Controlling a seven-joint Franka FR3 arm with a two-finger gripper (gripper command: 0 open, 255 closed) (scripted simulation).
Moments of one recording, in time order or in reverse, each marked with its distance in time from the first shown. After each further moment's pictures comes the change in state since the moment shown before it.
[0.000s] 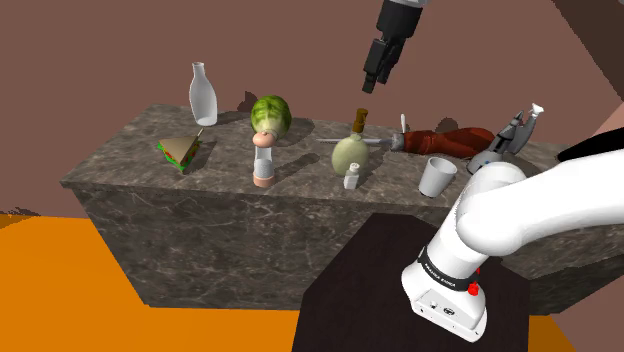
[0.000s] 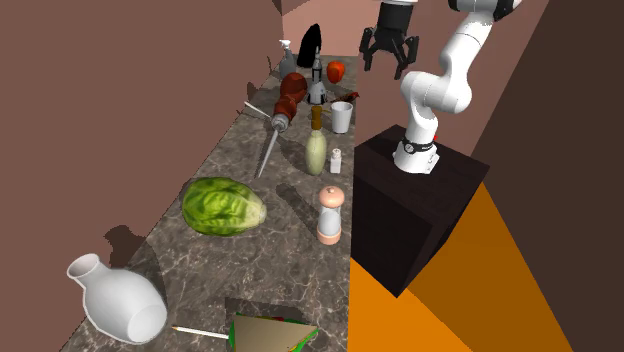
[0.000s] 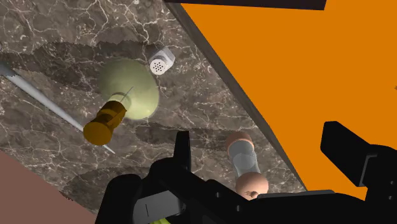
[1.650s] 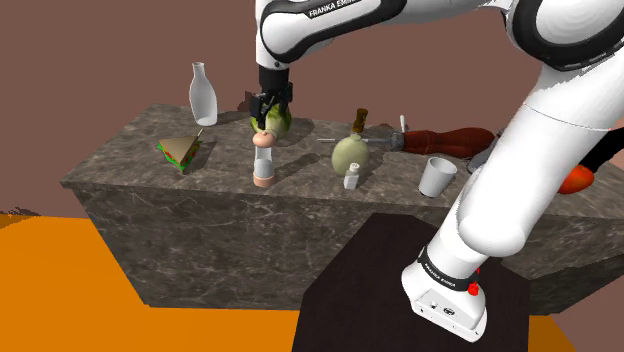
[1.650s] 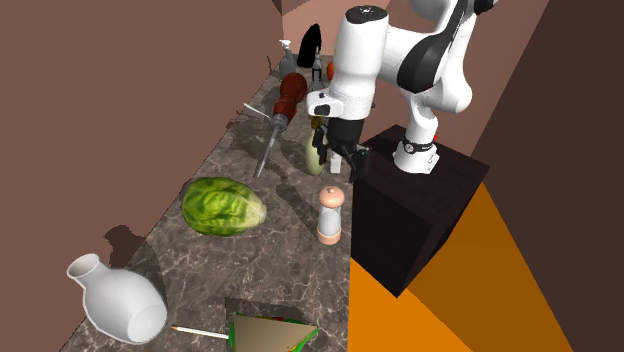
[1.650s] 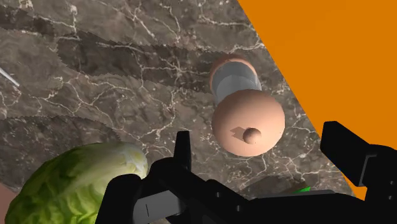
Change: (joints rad) arm 0.045 0.784 0.122 0.291 -0.038 0.468 0.168
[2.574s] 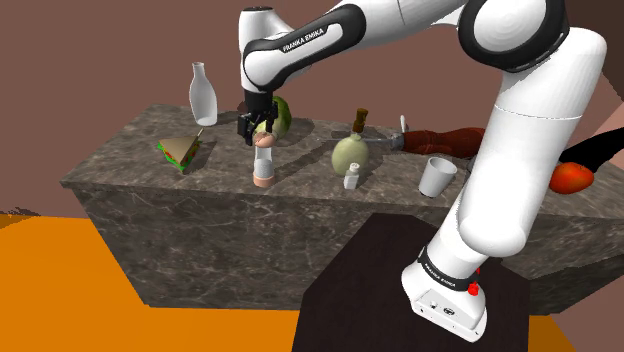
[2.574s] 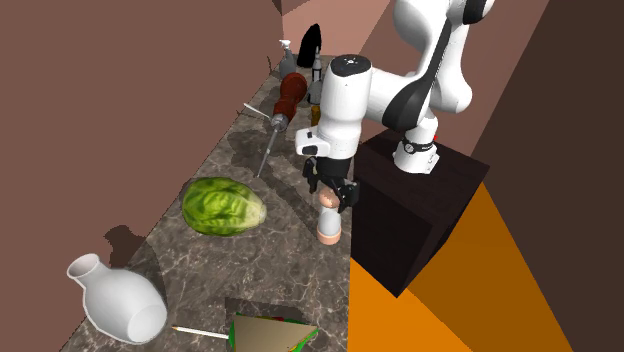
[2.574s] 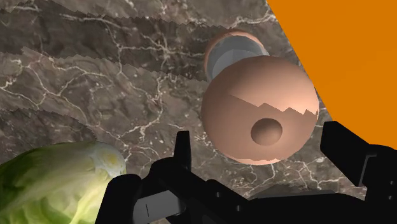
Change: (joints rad) arm 0.011 0.188 0.004 0.069 -0.034 0.112 0.036
